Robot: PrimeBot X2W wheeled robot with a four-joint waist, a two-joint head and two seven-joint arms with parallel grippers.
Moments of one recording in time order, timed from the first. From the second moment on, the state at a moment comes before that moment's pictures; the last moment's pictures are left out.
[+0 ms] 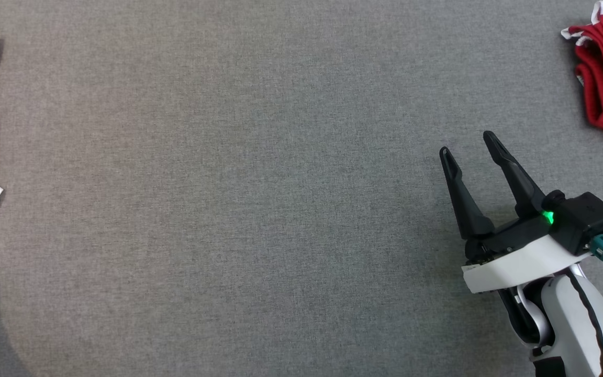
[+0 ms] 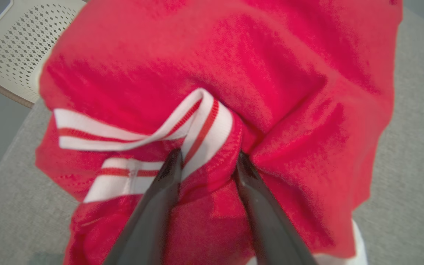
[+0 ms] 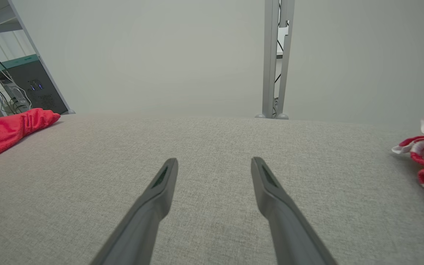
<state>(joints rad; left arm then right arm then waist) -0.81 0.58 0.06 1.07 -0.67 -0.13 0.39 -0.34 -0.19 0.28 0.12 0.31 0.13 -0.23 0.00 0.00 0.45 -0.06</state>
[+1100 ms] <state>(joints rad) -0.71 0.61 -0.43 0.34 -0.79 -0.13 0.42 -0.27 -0.15 0.32 0.24 0.38 0.13 -0.26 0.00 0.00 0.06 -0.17</state>
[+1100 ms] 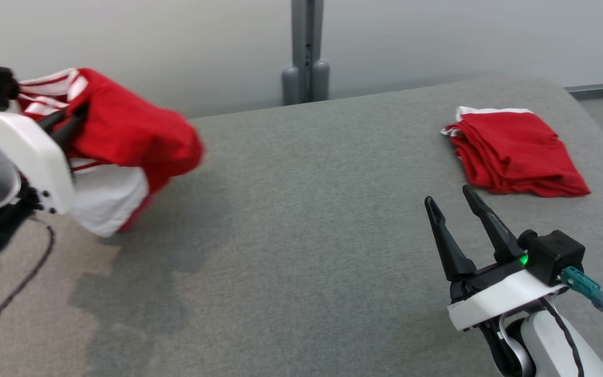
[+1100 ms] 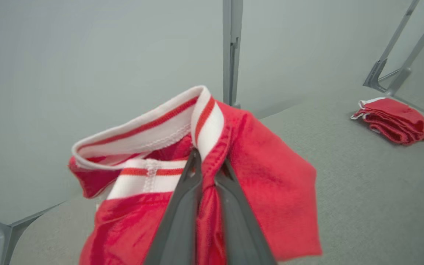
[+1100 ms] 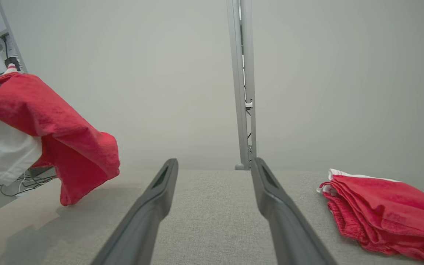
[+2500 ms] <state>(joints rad) -0.41 0.31 -0.49 0.40 -0.79 -0.08 -0.08 -0.25 -0.16 0.30 0.24 0.38 0.13 -0.26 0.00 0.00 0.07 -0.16</state>
